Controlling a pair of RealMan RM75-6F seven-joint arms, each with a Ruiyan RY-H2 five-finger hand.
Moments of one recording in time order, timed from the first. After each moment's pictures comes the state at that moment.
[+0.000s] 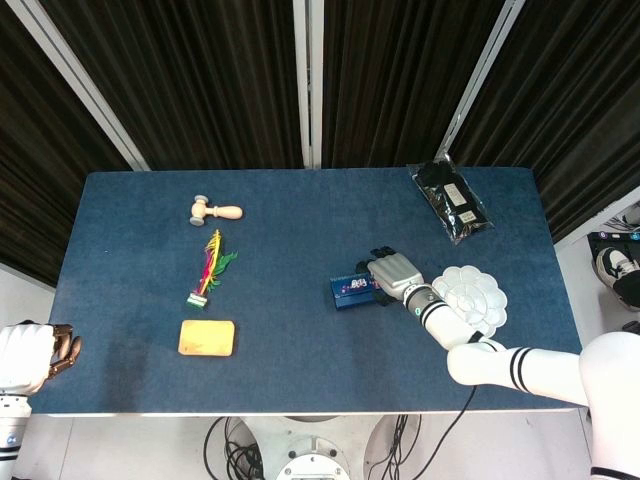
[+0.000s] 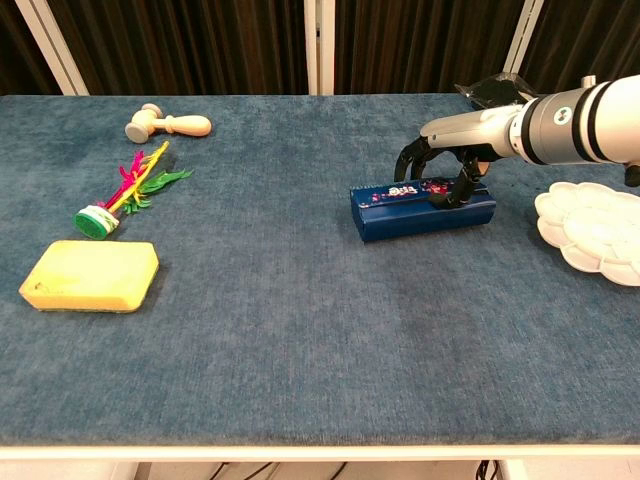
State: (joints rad) left arm -0.10 -1.12 -0.04 -1.60 1.49 1.47 0.08; right arm 1.11 -1.44 0.03 -1.43 -0.61 0.59 -0.35
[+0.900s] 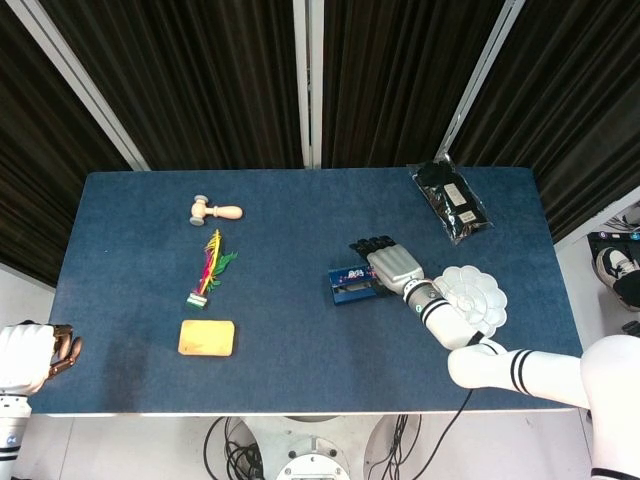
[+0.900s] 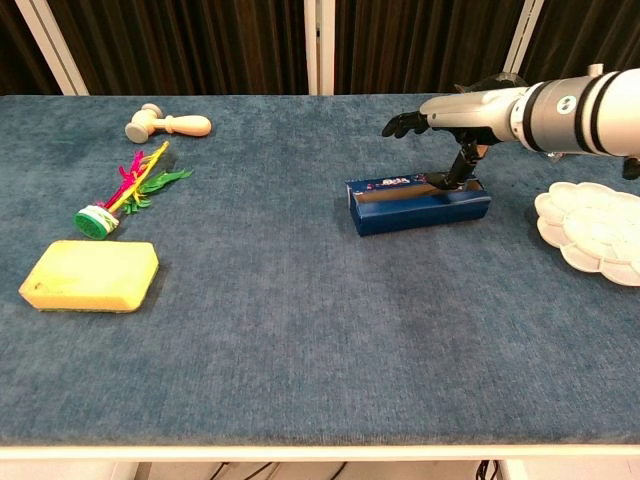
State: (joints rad) left arm -0.10 -1.12 -0.03 -1.60 1.49 1.46 0.08; right arm 1.06 -1.43 0.04 -1.45 -0.74 0.70 -0.29
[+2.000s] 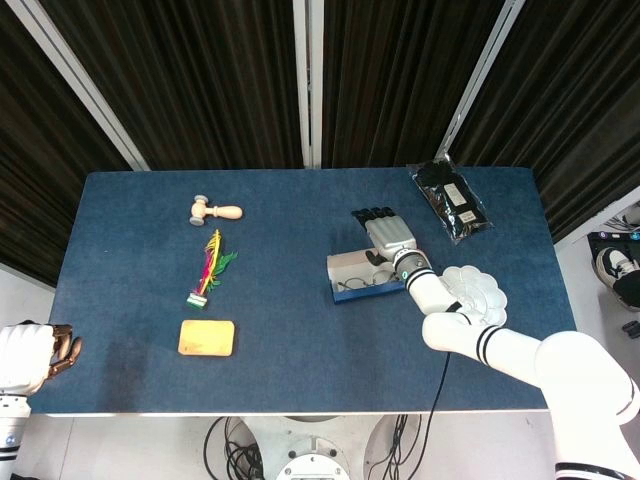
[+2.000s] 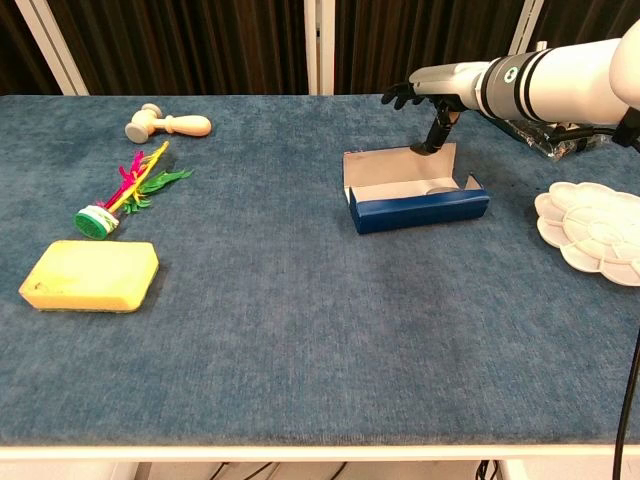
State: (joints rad) left arm -0.10 -1.11 -0.03 -1.60 1.49 1.46 0.07; right arm 1.15 -1.59 0.13 -1.10 -0.57 0.58 -0.31
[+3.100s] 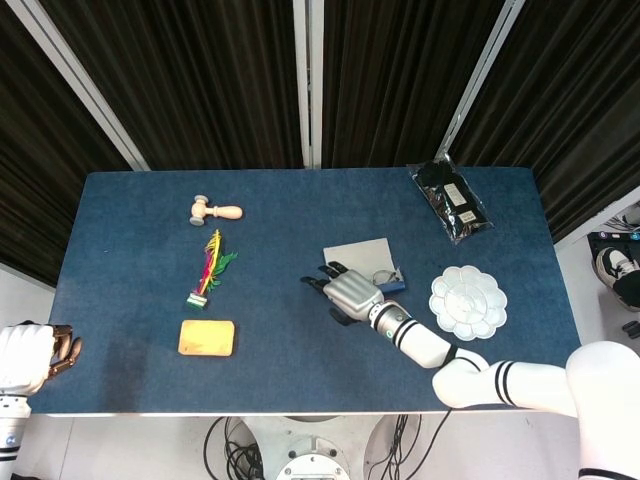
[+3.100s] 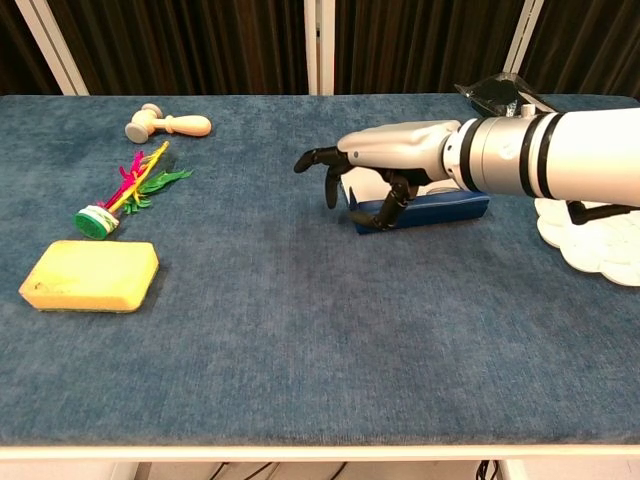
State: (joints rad) left arm -0.10 -1.11 -0.03 -1.60 1.49 1.46 0.07; right arm 1.03 -1.53 0.10 -1.45 -1.06 0.66 -0.22
